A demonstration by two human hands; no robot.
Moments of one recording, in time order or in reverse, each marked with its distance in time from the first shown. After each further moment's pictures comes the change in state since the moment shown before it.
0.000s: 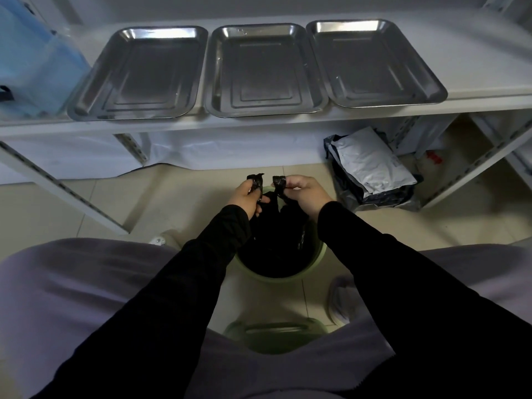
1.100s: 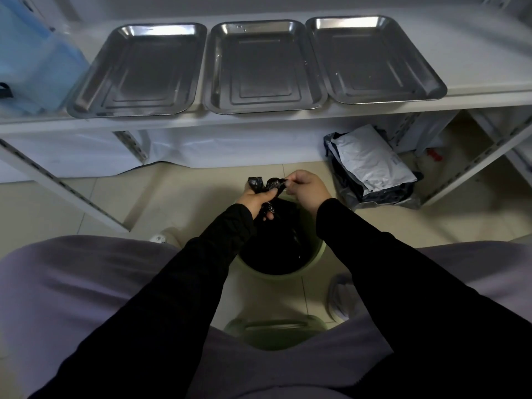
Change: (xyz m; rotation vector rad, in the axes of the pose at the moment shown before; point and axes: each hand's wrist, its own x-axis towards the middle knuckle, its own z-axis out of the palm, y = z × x) left_hand -0.008 -0.002 0.009 -0.142 -0.148 -0.038; right_hand 0.002 0.005 0.001 -0.047 0.114 0.047
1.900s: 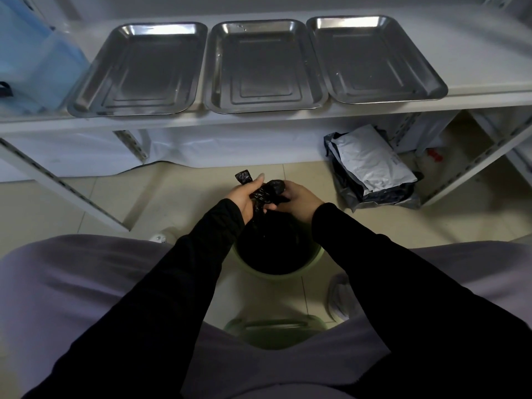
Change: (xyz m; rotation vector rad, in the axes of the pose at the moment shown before) left_hand -0.003 0.010 -0.014 -0.391 -0.138 -0.098; right_hand -0.009 0.003 0.008 -0.137 -0.290 0.054
